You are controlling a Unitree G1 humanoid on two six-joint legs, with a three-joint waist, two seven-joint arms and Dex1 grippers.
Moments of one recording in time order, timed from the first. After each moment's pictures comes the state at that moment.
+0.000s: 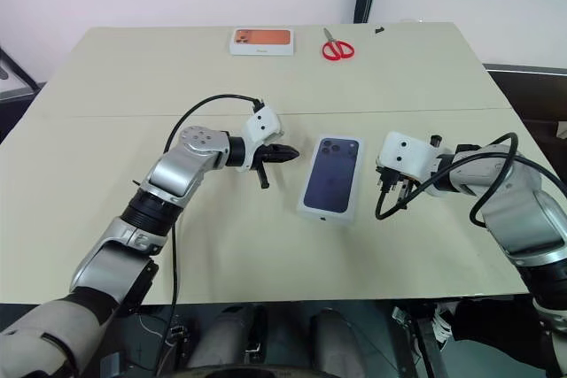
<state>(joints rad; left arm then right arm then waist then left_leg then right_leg) -0.83 0.29 -0.31 0.27 -0.06 0.49 -0.93 -0.37 -1.05 0.08 -0.32 0.05 0.58 0.98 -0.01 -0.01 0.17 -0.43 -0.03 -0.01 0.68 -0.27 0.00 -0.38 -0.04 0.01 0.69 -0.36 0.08</state>
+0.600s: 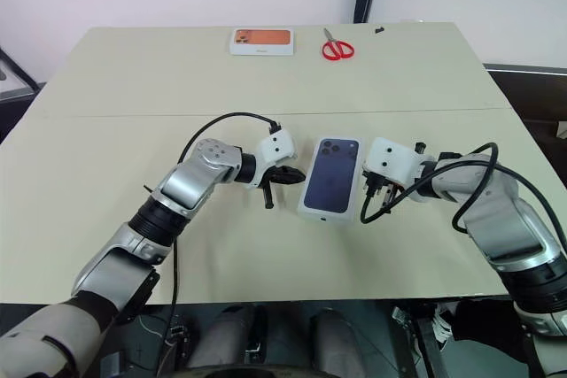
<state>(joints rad) -0.80 0.28 -0.43 0.23 -0.02 0.54 -0.98 -0.37 -0.96 0.14 -0.35 0.03 0.62 0.92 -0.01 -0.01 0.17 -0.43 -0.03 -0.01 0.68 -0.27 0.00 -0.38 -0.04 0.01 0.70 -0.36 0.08</state>
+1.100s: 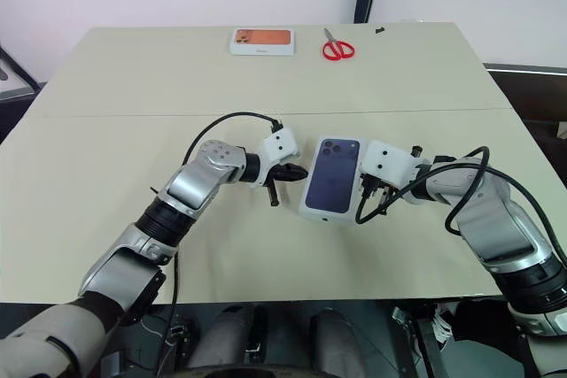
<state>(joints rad) -0.80 0.22 -0.39 0.26 -0.02 0.53 -0.92 -0.37 -0.95 0.15 -0.35 0.02 0.65 0.91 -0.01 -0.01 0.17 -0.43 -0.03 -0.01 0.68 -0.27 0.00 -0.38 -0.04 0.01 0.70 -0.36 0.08</state>
